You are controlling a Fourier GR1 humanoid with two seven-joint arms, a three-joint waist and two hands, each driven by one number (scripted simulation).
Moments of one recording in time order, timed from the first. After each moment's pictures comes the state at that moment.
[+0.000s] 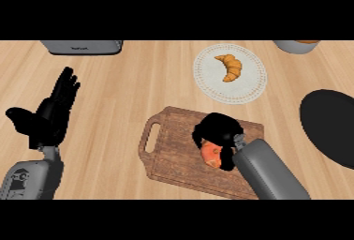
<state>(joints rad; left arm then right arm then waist) -0.22 0.20 0.10 -1.48 0.02 0.07 0.08 -0.48 -0.11 0.40 -1.17 1.20 0.53 -0.30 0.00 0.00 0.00</state>
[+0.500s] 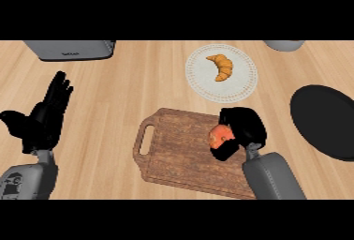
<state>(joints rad) -0.20 0.21 0.12 -1.48 0.02 0.08 0.08 -0.31 -0.01 0.17 -1.34 1.18 0.26 0.31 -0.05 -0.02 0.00</state>
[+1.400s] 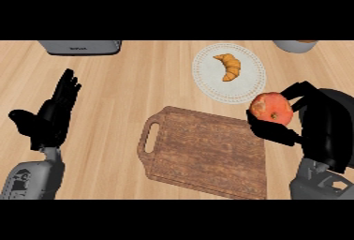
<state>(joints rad) -0.22 0.19 0.10 -1.47 0.01 0.07 0.06 -0.23 -0.04 0.04 -1.93 1.13 0.01 0.67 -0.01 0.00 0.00</state>
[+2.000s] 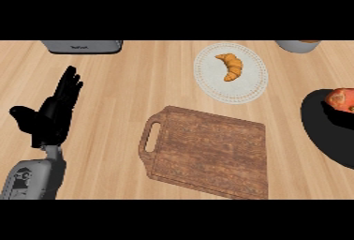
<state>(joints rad) -0.23 0.19 0.09 -1.49 0.01 0.06 0.10 -0.23 -0.32 -0.39 -1.56 0.85 -0.14 0.30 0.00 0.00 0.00</state>
